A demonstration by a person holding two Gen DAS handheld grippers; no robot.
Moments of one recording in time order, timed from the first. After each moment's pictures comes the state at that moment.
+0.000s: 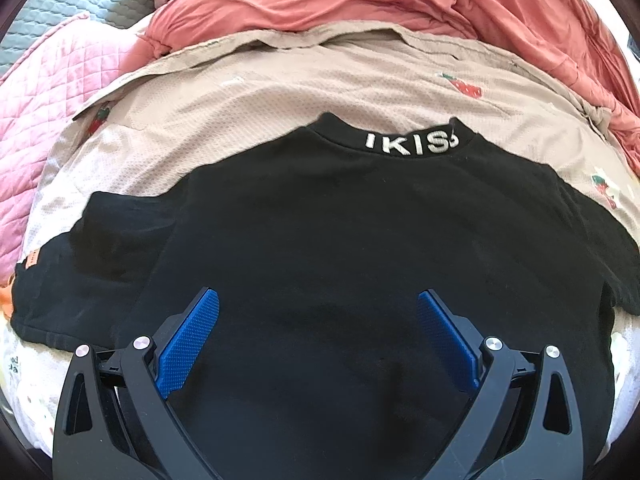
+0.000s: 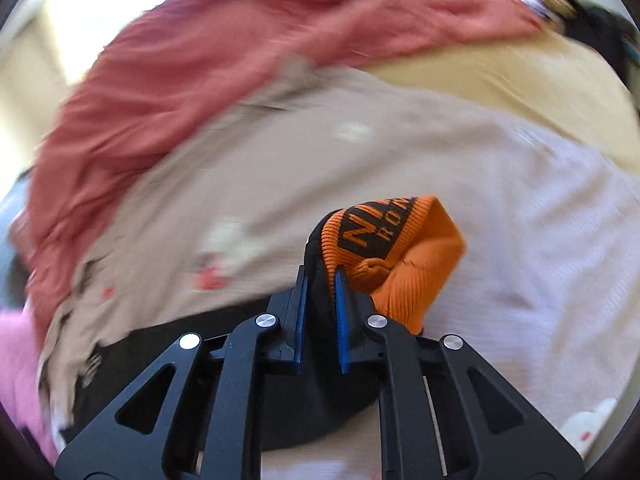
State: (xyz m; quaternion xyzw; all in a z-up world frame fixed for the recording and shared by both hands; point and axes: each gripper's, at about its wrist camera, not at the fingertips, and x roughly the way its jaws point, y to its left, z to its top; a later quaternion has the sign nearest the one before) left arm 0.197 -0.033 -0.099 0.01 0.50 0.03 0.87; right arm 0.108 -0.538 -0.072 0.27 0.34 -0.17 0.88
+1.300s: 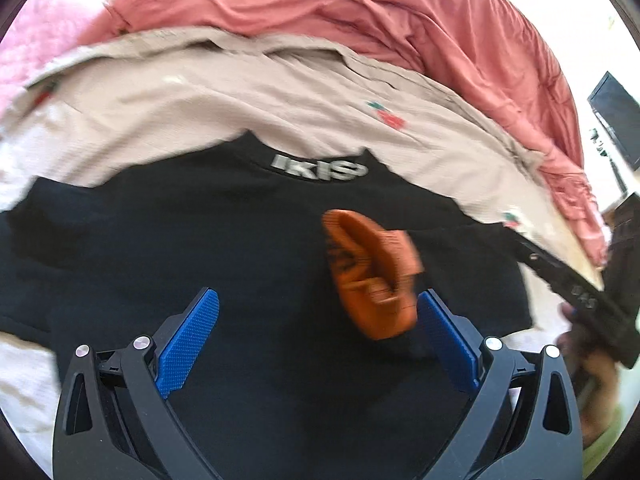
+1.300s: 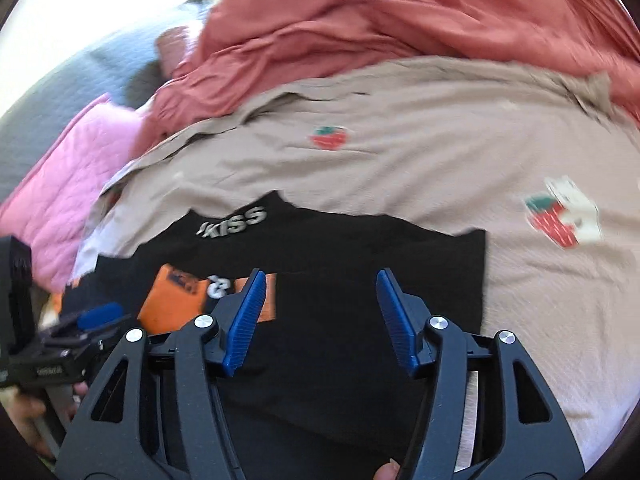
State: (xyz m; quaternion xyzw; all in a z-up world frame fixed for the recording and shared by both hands) left arm 0.200 -0.055 -0.073 -0.13 0.50 -0.09 0.85; right arm 0.186 -0.326 -0.072 0.13 0.43 0.13 0.88
